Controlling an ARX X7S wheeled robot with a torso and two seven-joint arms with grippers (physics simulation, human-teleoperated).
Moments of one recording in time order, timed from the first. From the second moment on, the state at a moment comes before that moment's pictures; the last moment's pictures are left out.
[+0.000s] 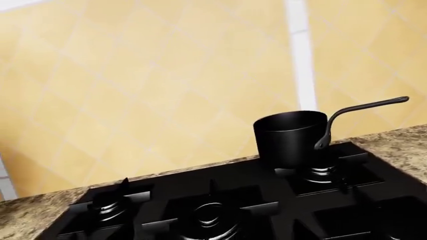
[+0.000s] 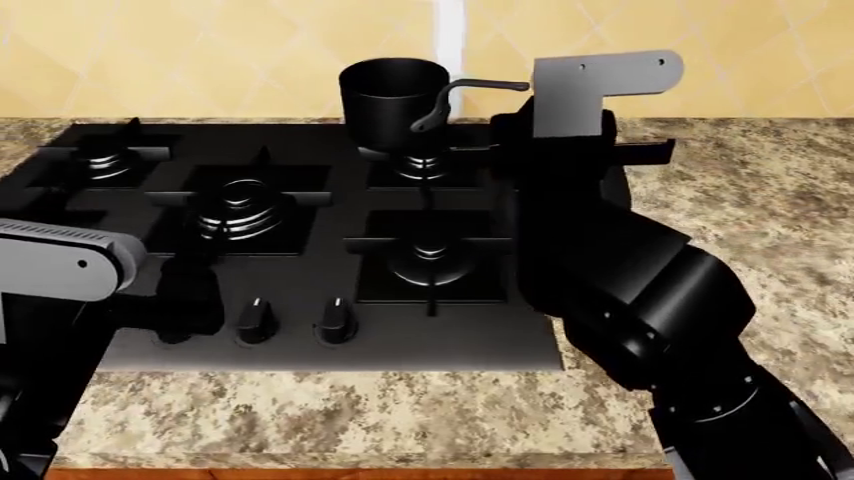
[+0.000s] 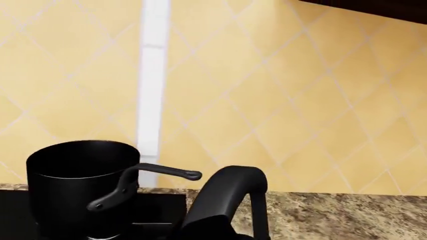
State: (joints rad) left arm -0.42 -0.83 -0.14 0.90 -1.17 -0.98 -0.70; right arm 1.07 0.27 -0.59 -0.09 0.72 0.79 0.86
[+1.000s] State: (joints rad) left arm -0.39 -0.84 -0.13 0.89 -1.16 -0.95 -0.69; right arm 1.07 0.22 -0.63 0.04 0.71 0.67 0.77
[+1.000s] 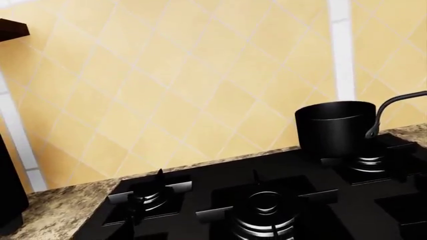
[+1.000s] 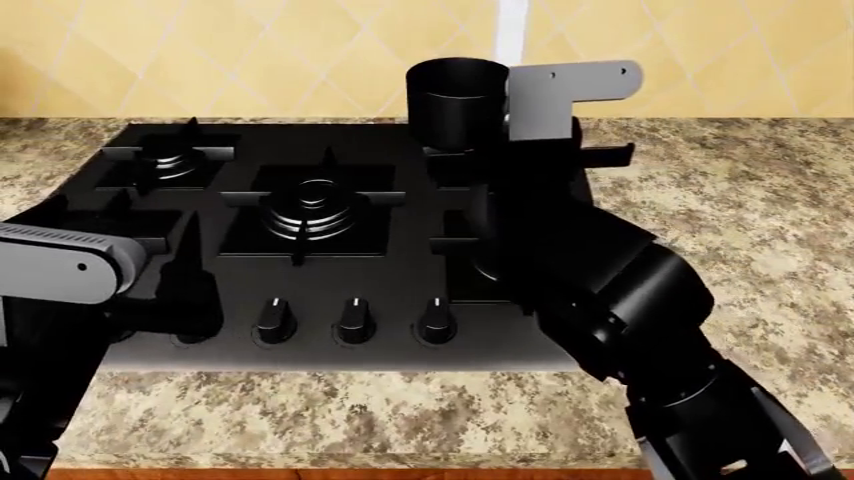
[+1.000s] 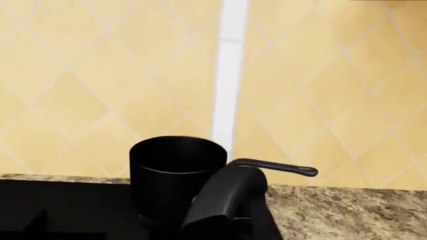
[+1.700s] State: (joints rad) left arm -0.35 -0.84 -0.13 0.87 -1.11 -0.92 -0.67; right arm 1.11 0.14 -0.64 0.35 0.60 0.50 0.69
